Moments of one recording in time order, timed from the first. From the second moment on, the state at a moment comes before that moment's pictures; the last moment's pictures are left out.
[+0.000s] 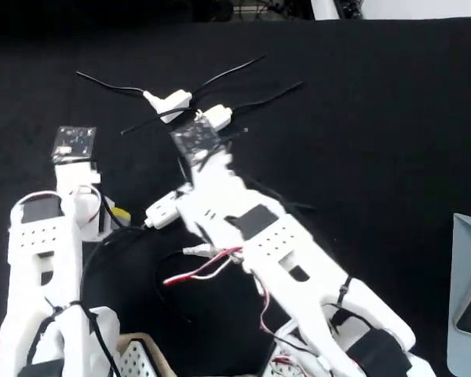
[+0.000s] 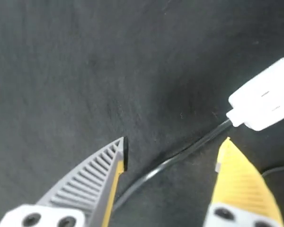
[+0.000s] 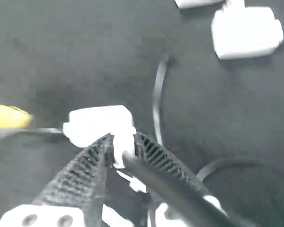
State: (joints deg) left arm -17.4 -37.5 53.7 61.1 -14.3; right arm -38.0 -26.9 51.3 32.0 -4.6
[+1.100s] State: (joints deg) left arm -21.1 -40.0 64.4 49.5 -5.8; right arm -39.5 -5.5 38.7 33.3 -4.7
